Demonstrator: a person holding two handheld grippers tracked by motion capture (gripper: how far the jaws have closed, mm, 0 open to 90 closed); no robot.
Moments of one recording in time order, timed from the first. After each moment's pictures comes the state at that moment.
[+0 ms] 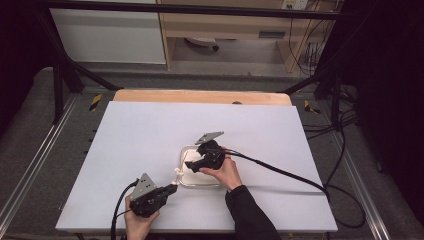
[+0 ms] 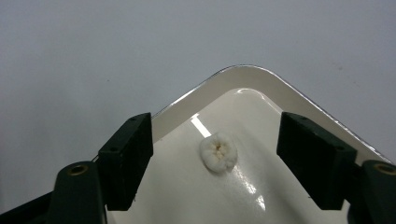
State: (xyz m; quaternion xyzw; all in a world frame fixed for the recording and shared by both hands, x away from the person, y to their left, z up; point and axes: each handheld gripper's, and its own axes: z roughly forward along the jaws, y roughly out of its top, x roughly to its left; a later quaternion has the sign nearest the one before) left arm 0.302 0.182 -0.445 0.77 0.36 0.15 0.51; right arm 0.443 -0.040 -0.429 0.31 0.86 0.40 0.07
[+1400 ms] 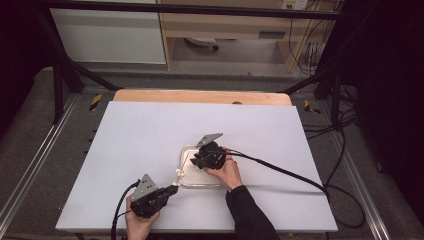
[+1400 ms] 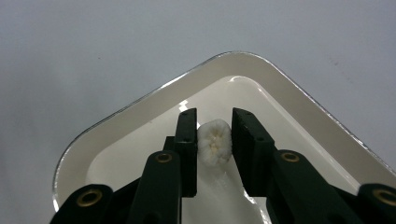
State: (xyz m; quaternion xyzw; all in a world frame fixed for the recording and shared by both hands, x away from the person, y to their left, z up) left arm 0.302 0.180 -0.448 0.77 0.36 0.15 0.51; right arm 0.442 -0.044 -0.432 0.28 0.88 0.38 0.09
